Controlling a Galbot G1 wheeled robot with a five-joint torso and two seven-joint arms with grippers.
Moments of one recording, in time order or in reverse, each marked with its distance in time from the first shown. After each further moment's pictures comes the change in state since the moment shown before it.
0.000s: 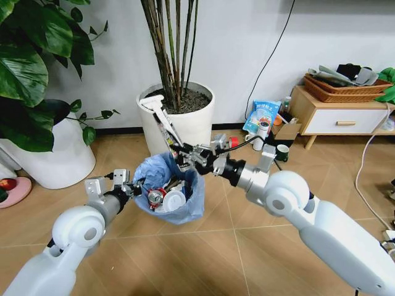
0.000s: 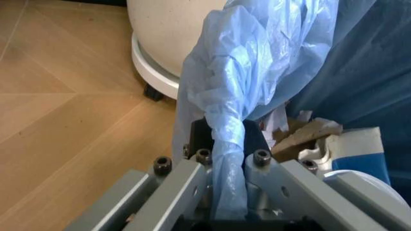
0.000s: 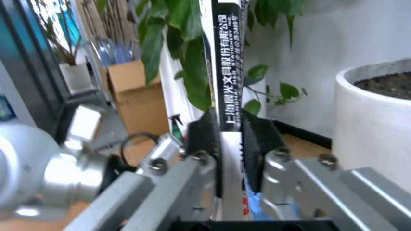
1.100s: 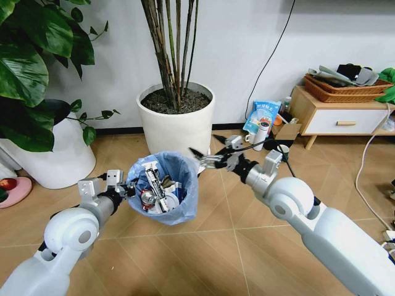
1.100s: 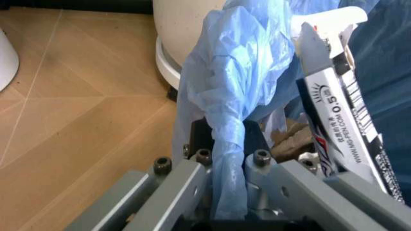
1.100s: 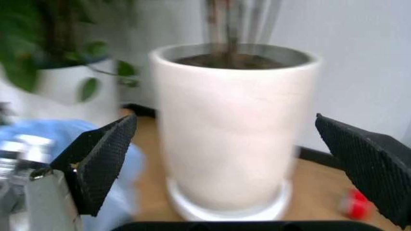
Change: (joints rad) left arm 0.066 0.011 -0.066 -0.034 0.054 -0.001 0.006; right arm -0.216 0.014 0.224 -0.006 -0.262 -0.025 0.317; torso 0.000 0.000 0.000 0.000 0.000
